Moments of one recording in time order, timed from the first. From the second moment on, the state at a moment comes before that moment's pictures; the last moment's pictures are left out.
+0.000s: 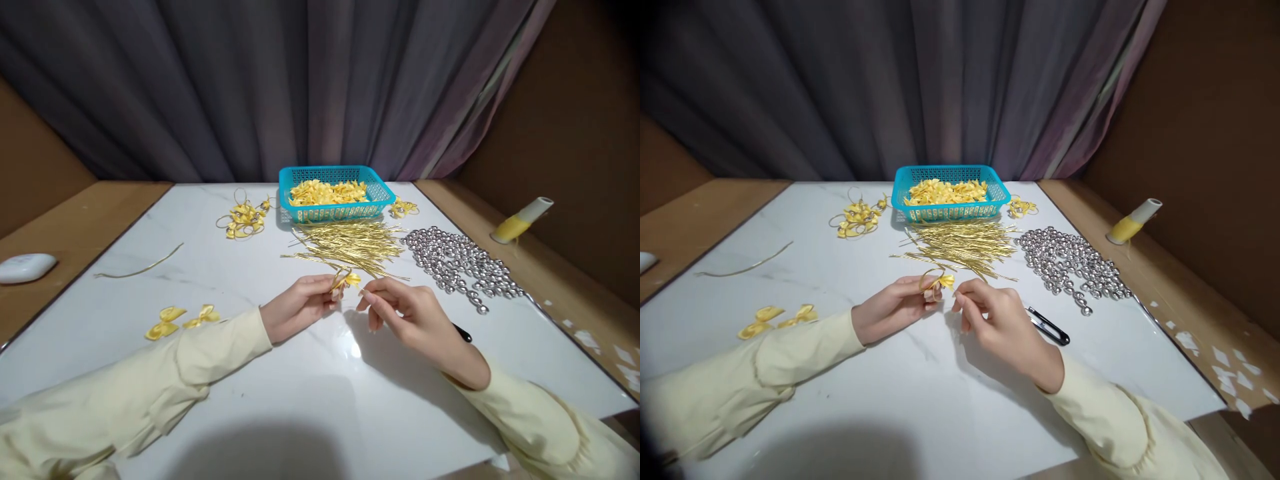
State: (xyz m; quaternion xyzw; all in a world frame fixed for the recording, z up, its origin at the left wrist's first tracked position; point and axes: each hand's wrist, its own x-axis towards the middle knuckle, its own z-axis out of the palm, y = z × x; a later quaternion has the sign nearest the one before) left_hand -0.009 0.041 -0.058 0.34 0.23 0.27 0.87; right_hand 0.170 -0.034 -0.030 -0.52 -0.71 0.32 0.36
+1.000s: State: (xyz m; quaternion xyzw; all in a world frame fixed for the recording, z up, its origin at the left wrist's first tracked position) left_hand -0.010 0.040 -0.058 0.39 0.23 0.26 0.85; right_hand 0.171 -0.032 -0.028 -0.48 -0.71 0.34 0.38
